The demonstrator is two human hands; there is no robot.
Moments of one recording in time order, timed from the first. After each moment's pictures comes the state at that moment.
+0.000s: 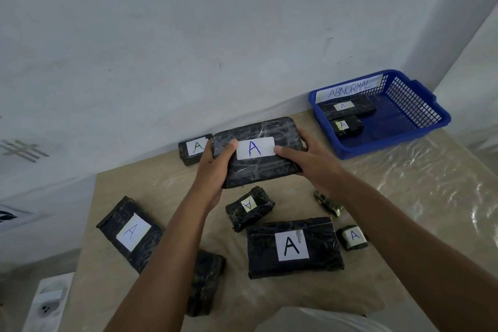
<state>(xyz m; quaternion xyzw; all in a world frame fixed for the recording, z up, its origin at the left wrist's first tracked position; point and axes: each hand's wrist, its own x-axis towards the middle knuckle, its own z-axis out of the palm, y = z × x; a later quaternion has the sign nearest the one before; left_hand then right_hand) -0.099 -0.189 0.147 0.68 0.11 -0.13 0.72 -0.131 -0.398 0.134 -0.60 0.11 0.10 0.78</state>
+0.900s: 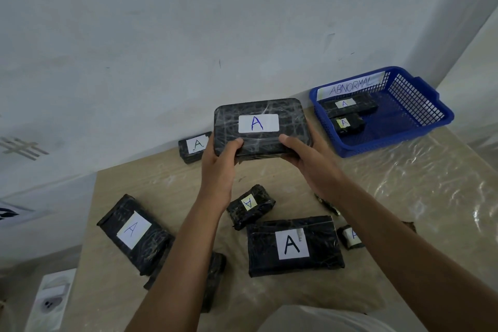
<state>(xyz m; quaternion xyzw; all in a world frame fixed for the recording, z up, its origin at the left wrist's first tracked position) -0.113 -0.209 0.157 0.66 0.09 -0.03 0.74 -0.133 -0.390 0.128 -0.57 0.08 0.02 0.82</state>
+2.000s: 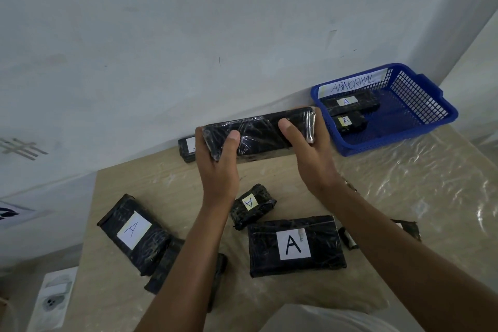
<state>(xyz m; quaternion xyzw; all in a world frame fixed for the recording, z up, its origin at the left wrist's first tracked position) -0.127 -0.217 0.168 0.70 0.02 0.13 0.70 -0.145 -0.369 0.165 -0.63 0.04 -0.14 0.76</state>
